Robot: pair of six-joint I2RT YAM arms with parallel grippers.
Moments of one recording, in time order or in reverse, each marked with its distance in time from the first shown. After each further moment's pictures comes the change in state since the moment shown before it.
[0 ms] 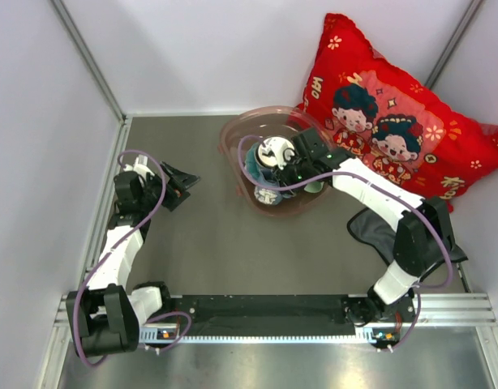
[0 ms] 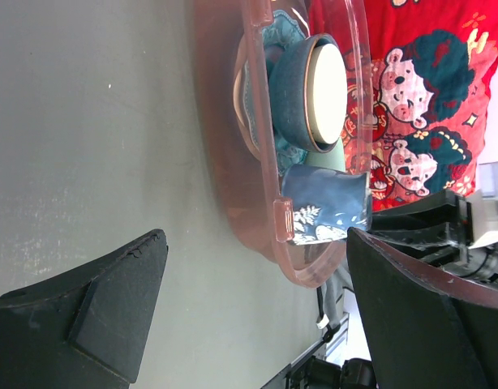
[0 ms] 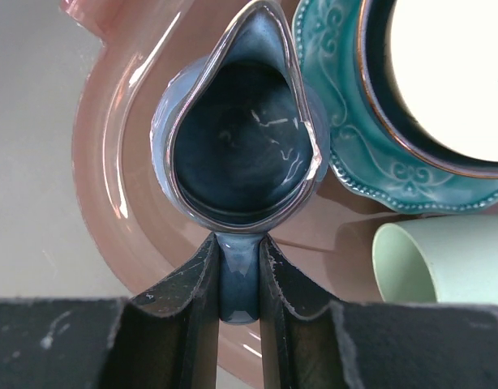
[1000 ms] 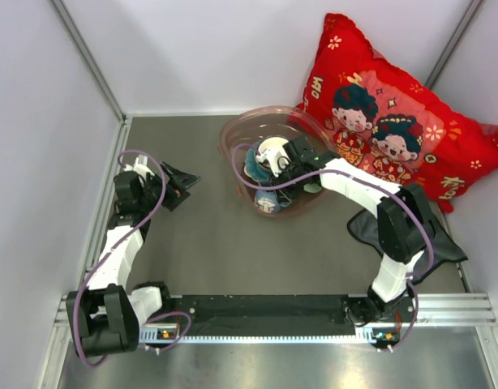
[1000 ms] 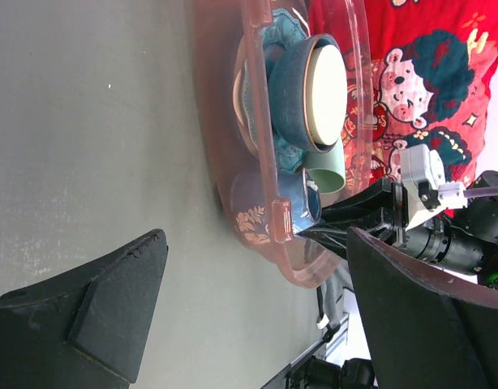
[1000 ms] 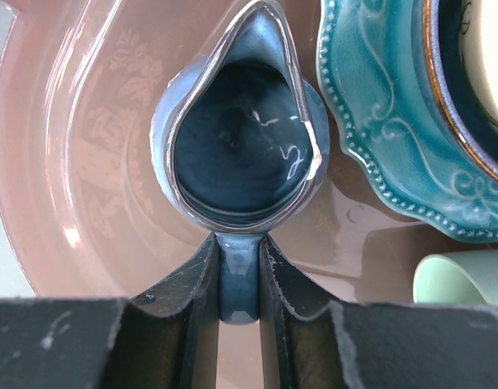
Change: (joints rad) left arm 0.000 0.000 0.000 0.000 0.000 0.000; right arm 0.002 0.139 -0.021 0.030 -0.023 0.008
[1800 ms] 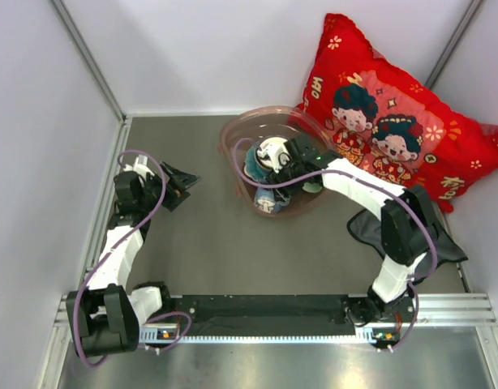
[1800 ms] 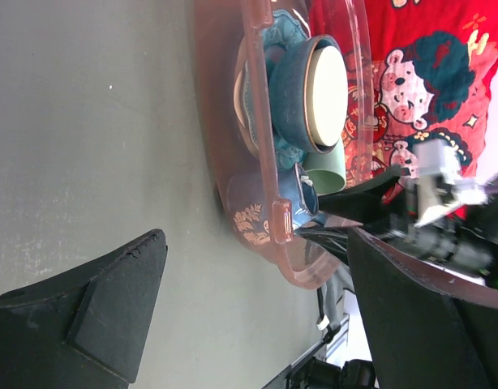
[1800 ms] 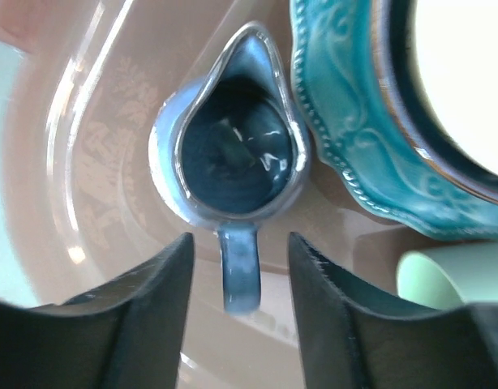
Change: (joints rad) left arm 0.000 0.000 0.000 0.001 -0.002 0.000; right arm 0.000 -0.009 0.000 0.040 0.026 0.041
